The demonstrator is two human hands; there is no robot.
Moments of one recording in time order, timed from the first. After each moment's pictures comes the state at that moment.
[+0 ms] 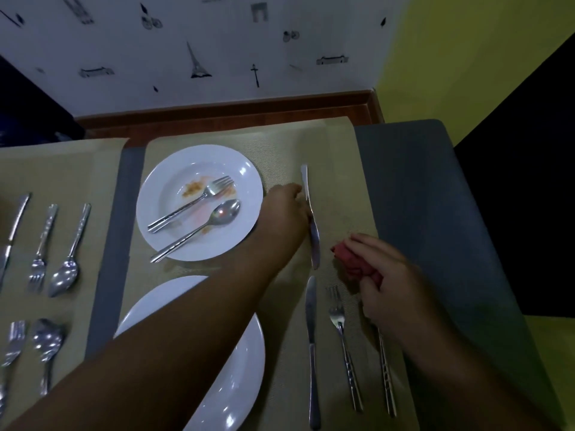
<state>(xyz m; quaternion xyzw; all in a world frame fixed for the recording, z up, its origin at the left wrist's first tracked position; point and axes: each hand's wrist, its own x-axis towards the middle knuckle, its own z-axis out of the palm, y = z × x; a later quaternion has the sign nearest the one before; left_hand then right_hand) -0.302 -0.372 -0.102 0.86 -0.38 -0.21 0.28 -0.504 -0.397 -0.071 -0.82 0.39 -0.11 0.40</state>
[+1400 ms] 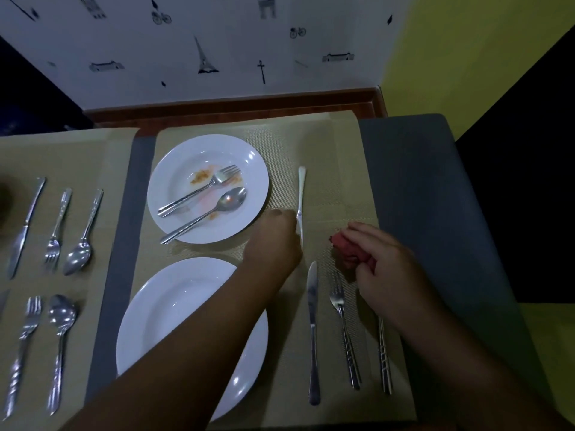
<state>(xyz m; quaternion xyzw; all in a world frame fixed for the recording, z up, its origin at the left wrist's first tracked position) -0.324 -0.315 -0.108 0.87 -0.43 -0.17 0.15 -0.503 -0.394 -0.070 -0.85 0.37 -0.08 0.37</state>
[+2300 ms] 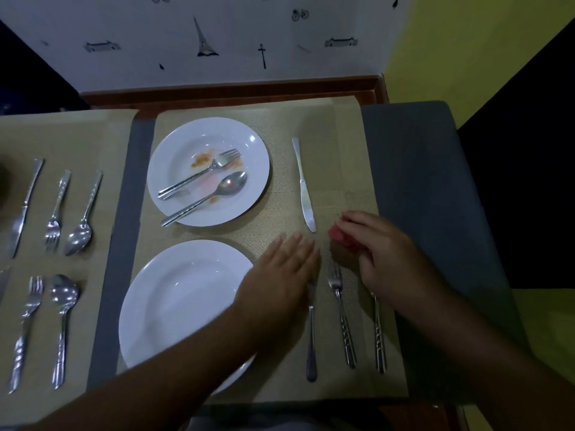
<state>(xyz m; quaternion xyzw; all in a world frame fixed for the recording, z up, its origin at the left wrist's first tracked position) -0.366 -0.238 -0.107 0.73 -0.67 -0.10 0.01 -0.506 -0.398 -0.062 -0.92 0.24 -0.11 0.28</state>
